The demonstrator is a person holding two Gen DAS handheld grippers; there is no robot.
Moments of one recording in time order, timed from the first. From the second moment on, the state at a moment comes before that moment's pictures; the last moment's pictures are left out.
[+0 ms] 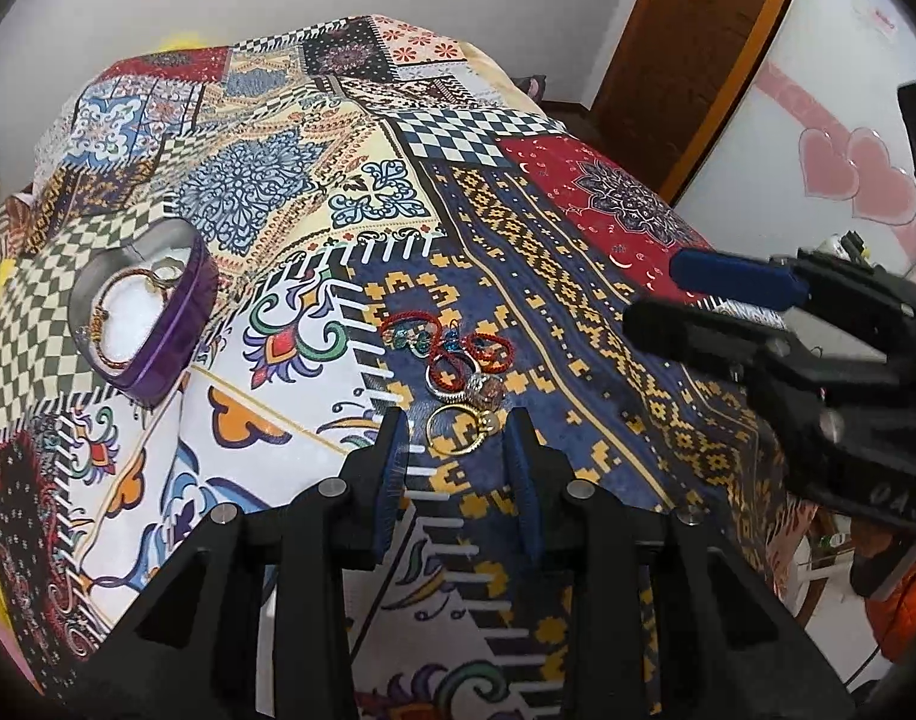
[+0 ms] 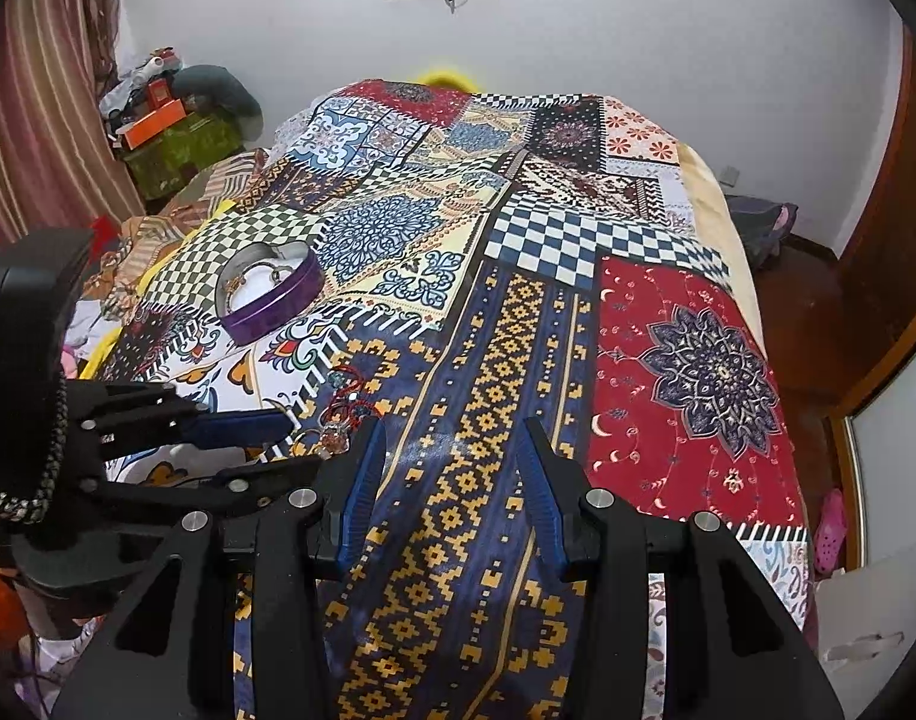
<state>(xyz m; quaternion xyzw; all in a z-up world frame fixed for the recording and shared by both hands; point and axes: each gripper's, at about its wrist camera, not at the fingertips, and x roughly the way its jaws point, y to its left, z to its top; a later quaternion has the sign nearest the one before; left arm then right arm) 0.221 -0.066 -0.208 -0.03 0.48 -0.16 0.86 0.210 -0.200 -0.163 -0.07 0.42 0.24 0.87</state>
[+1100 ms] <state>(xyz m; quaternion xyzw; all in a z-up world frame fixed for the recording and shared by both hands) 0.189 -0.001 -0.200 -0.05 0.44 -0.11 0.89 0.215 -0.141 -0.198 -0.07 0.47 0.31 0.83</state>
